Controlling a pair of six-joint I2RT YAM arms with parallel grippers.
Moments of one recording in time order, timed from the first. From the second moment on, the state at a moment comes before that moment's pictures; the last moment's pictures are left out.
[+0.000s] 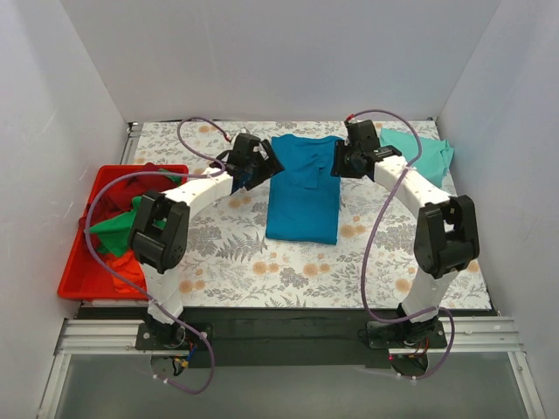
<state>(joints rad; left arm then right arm) -0.48 1.95 1.41 -0.18 -0.03 -0.87 0.36 1.82 1.43 -0.45 0.01 0.34</state>
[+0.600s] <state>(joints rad) -0.58 1.64 0.89 -0.16 -0.05 -0.86 0.44 1.43 0.80 -0.40 -0.20 0.41</state>
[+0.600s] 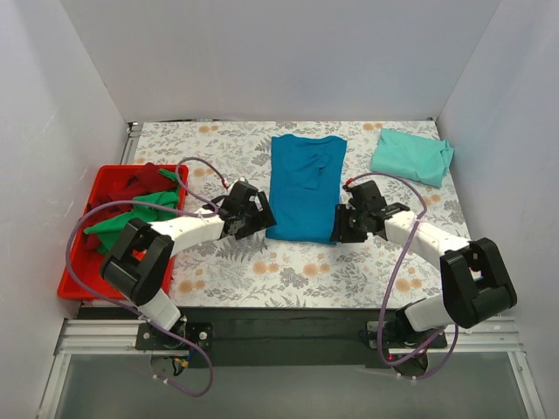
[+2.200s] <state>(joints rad) -0.69 1.65 0.90 -0.21 -0.15 -0.87 0.44 1.52 0.74 -0.22 -0.17 0.47</state>
